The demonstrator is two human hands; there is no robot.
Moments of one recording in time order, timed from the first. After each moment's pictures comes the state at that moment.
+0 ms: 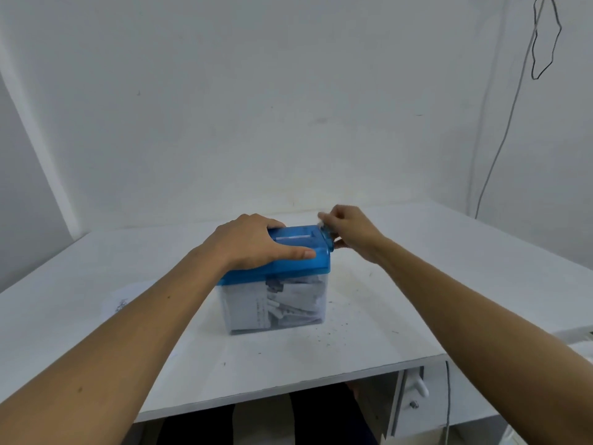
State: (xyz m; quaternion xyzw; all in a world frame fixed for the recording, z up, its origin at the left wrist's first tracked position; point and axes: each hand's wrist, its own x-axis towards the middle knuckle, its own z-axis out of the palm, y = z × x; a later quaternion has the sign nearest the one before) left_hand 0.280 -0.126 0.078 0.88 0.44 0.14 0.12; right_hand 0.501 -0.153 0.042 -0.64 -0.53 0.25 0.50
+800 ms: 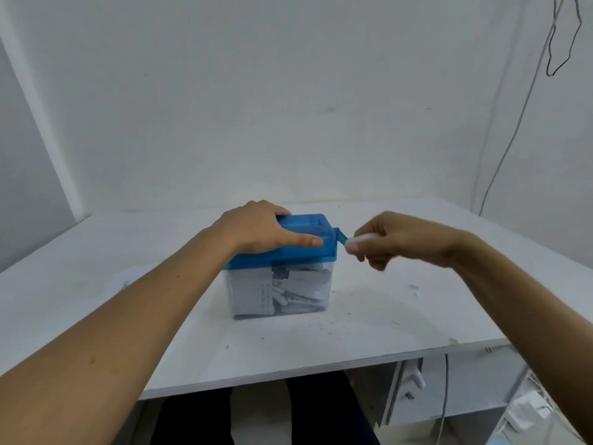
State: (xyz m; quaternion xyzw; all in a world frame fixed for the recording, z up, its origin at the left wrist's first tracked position) left_hand 0.282 -0.126 0.080 0.87 0.46 0.12 0.12; right_hand 0.505 -0.253 0.081 -0.60 -0.69 0.32 0.25
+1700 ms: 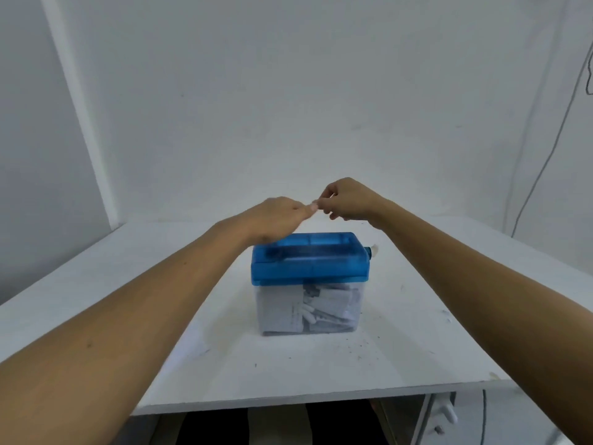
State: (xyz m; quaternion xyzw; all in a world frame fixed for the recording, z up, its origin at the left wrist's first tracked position) left_hand 0.268 -0.105 0.111 0.87 0.43 0.14 0.18; right_hand 0.450 -0.120 0.117 -0.69 -0.64 0.13 0.32
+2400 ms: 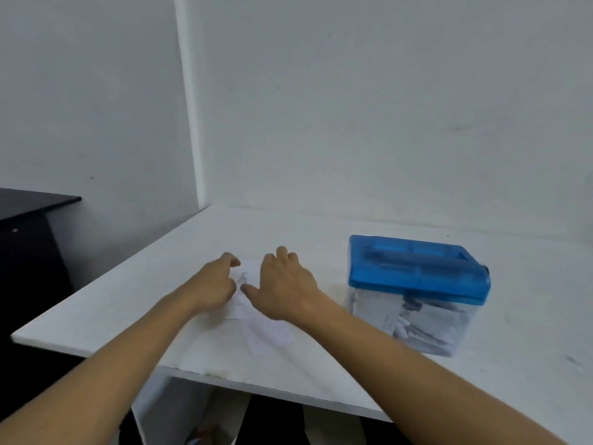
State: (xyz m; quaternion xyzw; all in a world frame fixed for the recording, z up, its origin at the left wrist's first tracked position) left_hand 0.043 -0.058 -0.025 0.73 0.62 0.20 0.21; right_hand 0.204 -0.115 0.009 -0.62 -0.78 0.02 0.11
